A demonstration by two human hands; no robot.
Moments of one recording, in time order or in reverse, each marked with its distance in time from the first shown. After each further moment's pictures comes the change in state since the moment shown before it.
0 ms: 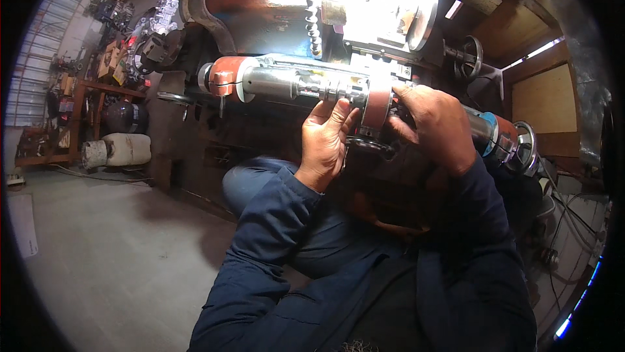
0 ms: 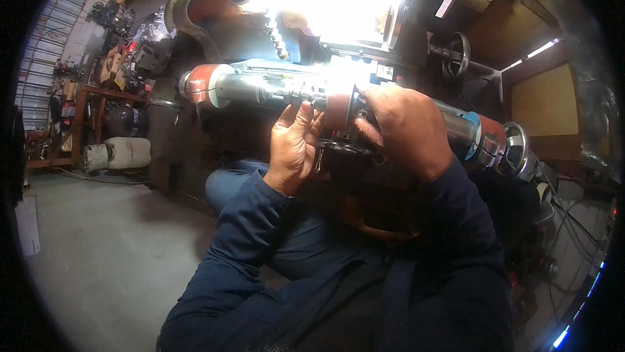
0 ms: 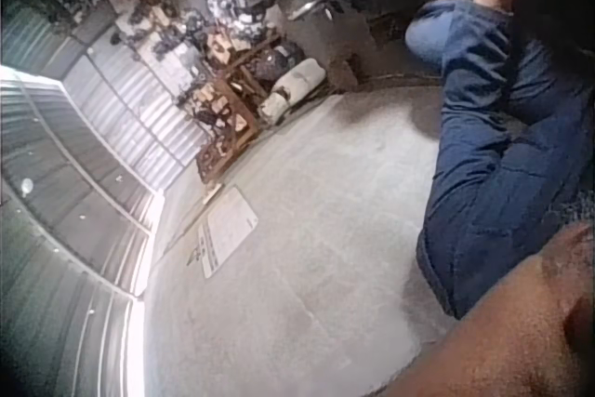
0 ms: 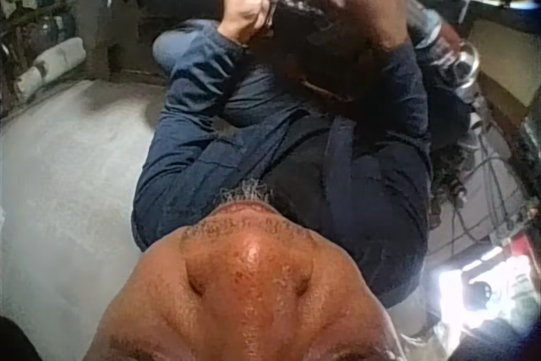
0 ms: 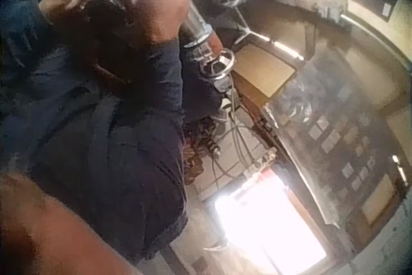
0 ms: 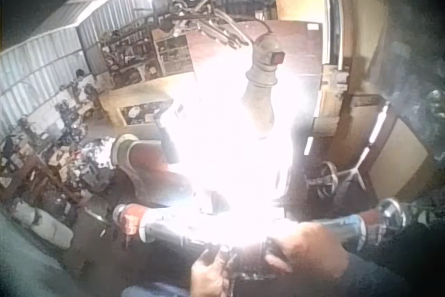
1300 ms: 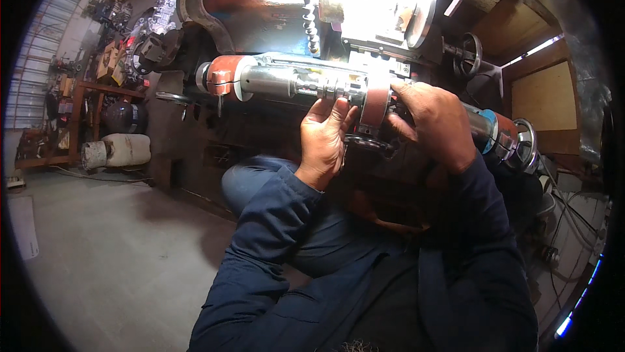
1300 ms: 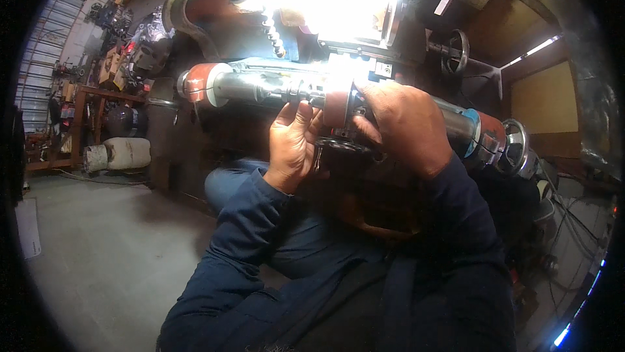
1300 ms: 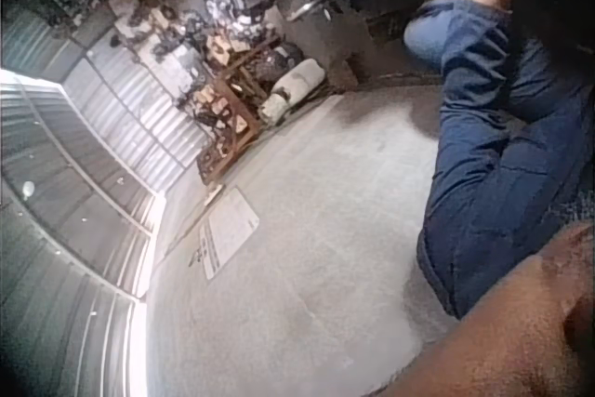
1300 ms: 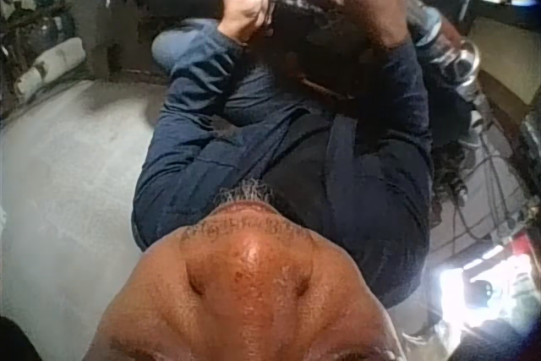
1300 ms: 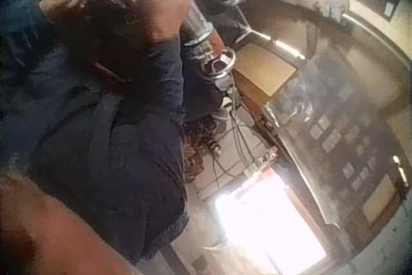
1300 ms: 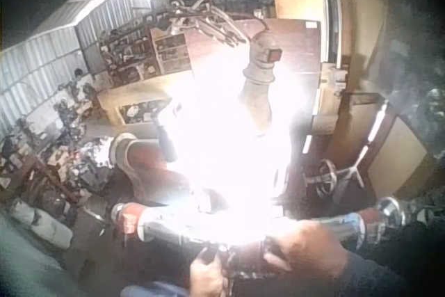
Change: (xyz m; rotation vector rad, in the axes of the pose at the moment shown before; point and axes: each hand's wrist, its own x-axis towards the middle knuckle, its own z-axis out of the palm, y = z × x) left_hand -0.001 -0.003 0.001 0.022 0.017 0.028; right_hand -0.002 0.003 0.003 0.000 -0.003 0.001
